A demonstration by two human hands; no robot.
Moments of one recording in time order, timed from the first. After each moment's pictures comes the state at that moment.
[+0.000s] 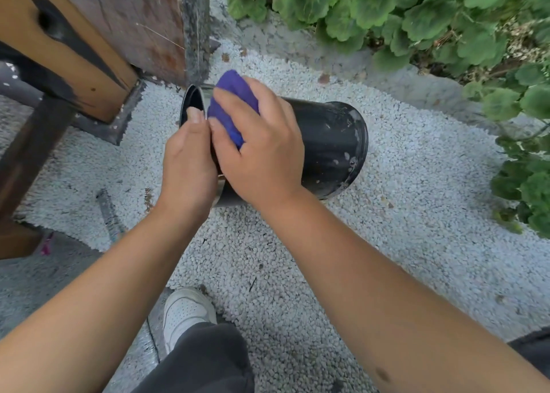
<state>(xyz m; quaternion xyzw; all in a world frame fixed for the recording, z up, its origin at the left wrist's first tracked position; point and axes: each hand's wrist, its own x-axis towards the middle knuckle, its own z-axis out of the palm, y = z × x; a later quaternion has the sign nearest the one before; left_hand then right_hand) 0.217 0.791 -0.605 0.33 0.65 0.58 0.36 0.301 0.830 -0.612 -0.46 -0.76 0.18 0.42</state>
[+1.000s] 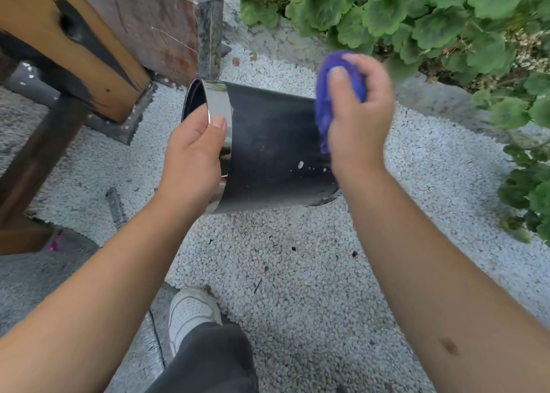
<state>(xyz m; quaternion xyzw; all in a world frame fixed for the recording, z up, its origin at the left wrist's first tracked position) 0.194 0.792 -0.604 0.39 0.63 0.55 0.40 0.358 0.887 -0.599 -0.55 -0.50 0.41 0.54</state>
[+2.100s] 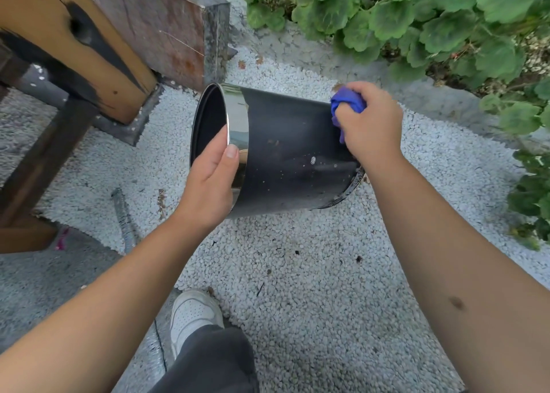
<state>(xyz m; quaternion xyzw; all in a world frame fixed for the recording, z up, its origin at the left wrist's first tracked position) 0.197 0.775 -0.630 0.51 0.60 0.49 0.38 0.391 0.928 -0.640 -0.63 -0.65 0.32 0.29</state>
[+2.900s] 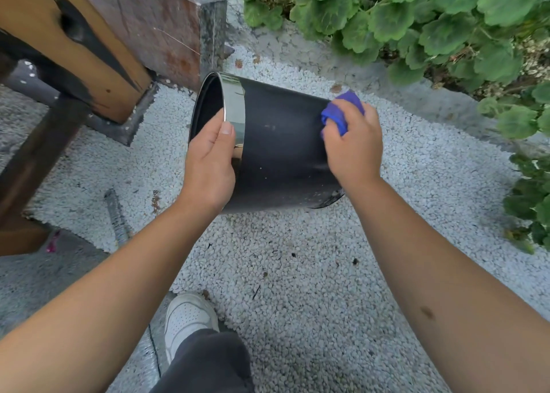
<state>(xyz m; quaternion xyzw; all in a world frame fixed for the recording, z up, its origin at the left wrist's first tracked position) 0.199 0.805 -0.636 0.40 0.63 0.55 0.39 0.383 0.907 -0.672 -0.62 -0.67 0.27 0.30</state>
